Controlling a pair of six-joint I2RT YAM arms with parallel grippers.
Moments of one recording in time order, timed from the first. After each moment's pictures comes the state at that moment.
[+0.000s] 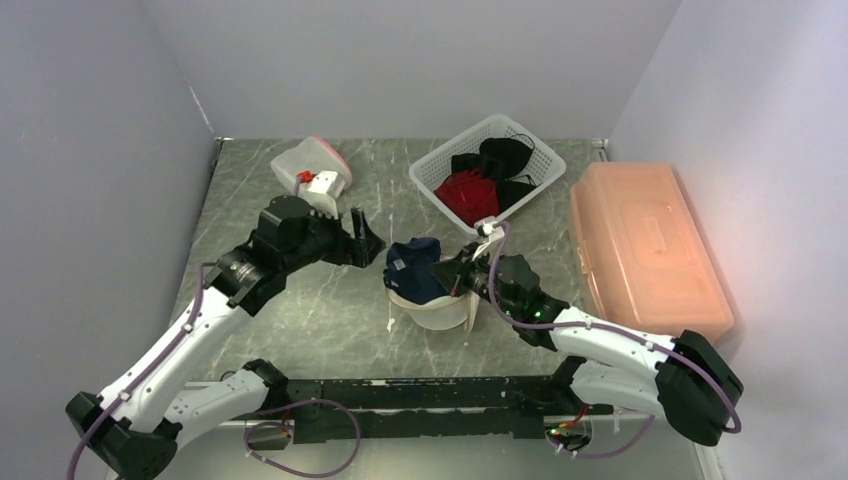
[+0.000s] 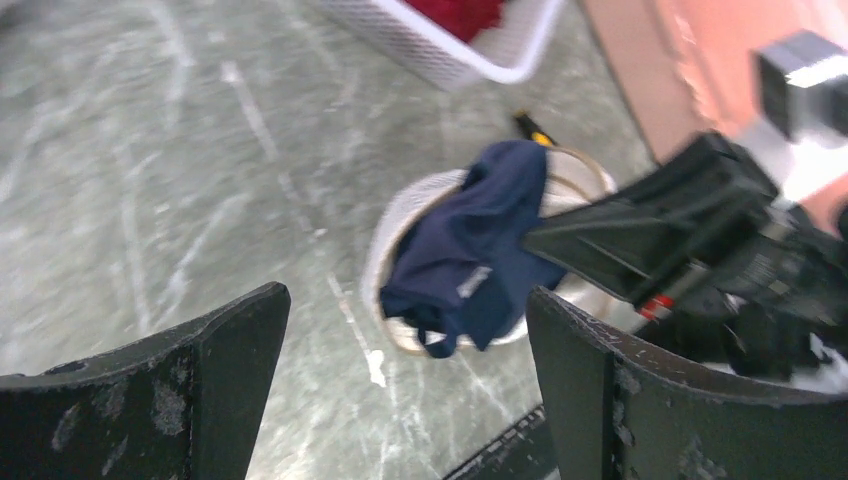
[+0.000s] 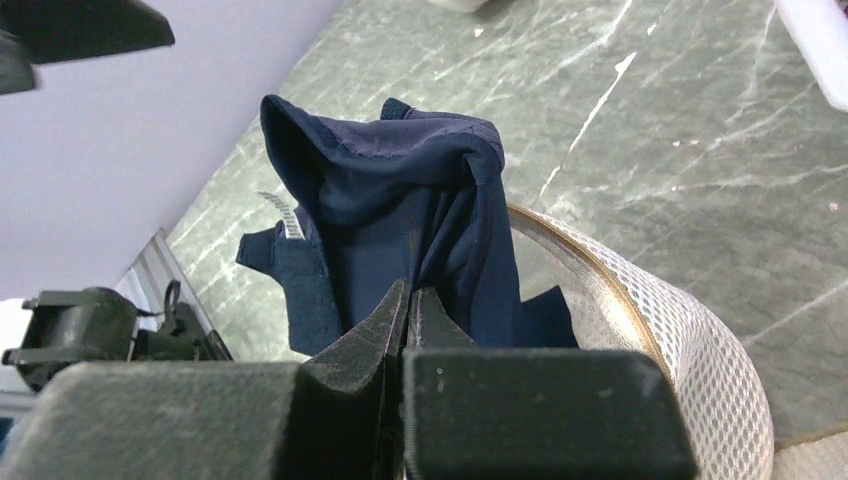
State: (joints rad) left arm -0.59 0.93 1.02 -0.53 0.02 -0.43; right arm 0.82 1.06 0.43 0.50 -0.01 0.56
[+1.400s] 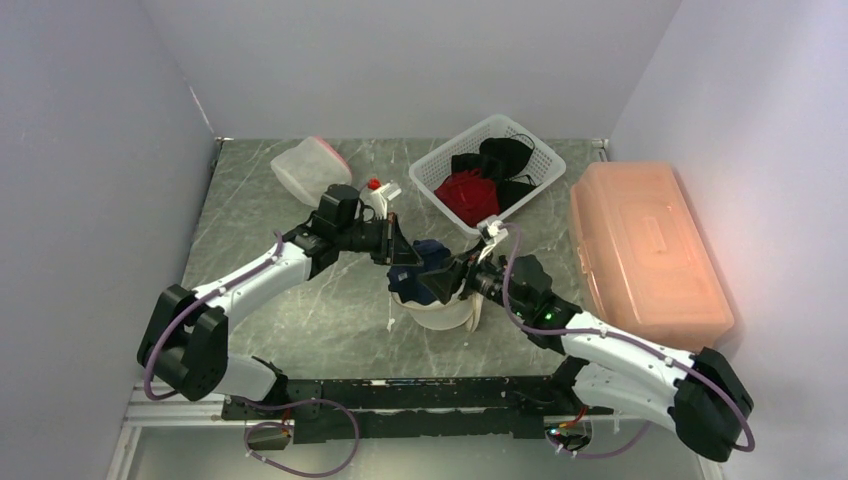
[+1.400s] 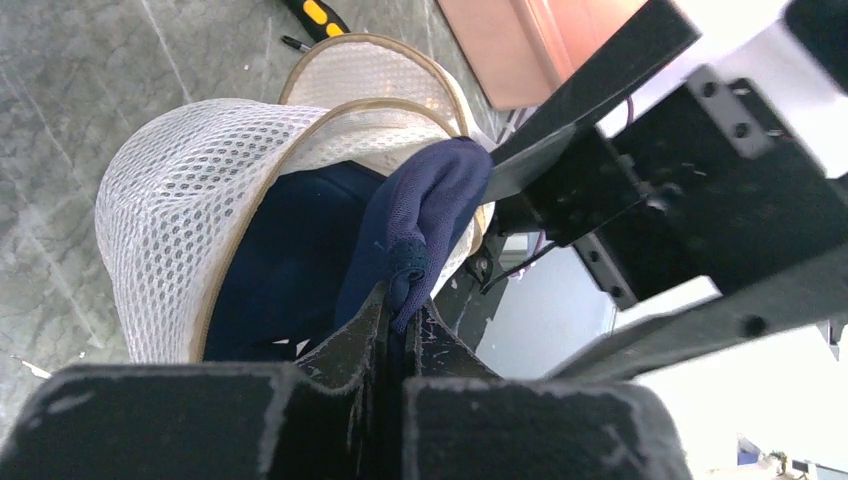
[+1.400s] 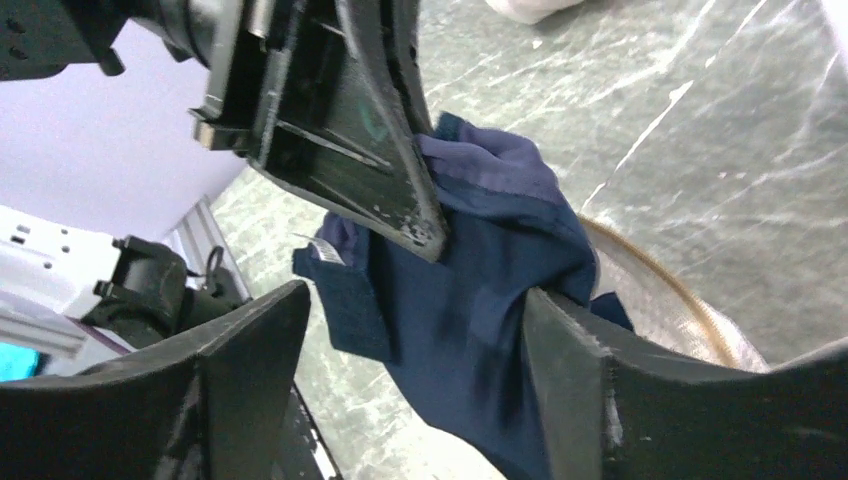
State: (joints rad) left arm -0.55 1.40 0.92 -0.03 0.79 -0.59; right arm 0.81 0.96 0.41 0.48 -0.13 0.51
